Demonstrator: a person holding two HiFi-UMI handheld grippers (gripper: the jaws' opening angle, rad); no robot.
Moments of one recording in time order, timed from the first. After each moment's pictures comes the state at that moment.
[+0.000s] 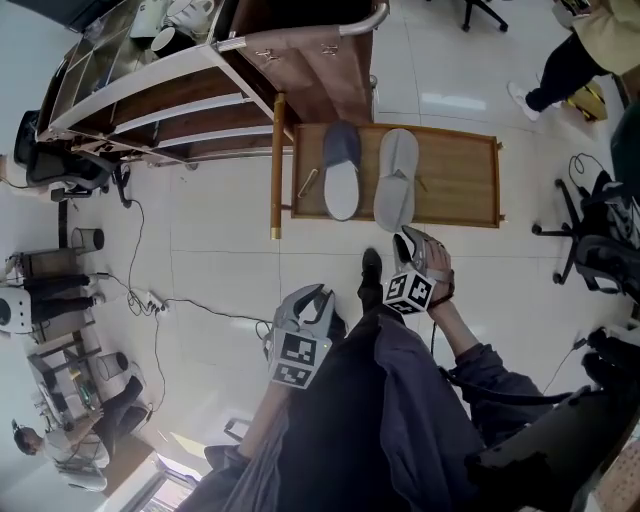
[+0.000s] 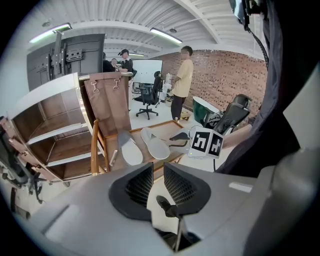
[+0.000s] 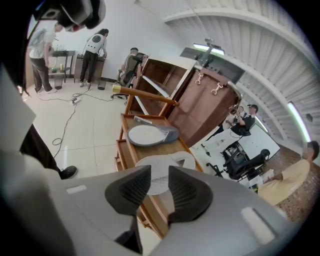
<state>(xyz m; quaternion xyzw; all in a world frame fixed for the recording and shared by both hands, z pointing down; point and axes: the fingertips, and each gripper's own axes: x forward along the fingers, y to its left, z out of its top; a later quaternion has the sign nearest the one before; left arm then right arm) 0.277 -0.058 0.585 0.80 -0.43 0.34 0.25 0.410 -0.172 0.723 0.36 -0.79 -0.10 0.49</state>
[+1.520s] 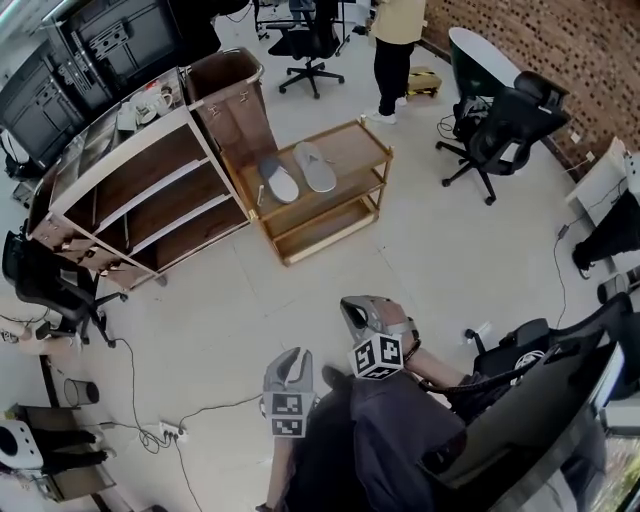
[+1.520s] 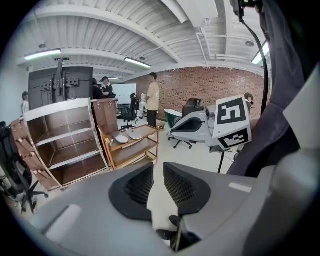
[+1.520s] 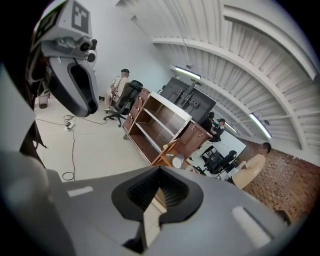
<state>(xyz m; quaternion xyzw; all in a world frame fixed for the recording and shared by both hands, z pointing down) 0.104 0.340 0.550 0.89 -0.34 0.27 0.13 0.215 0.280 0.563 0.49 -0.76 -0.12 0.40</state>
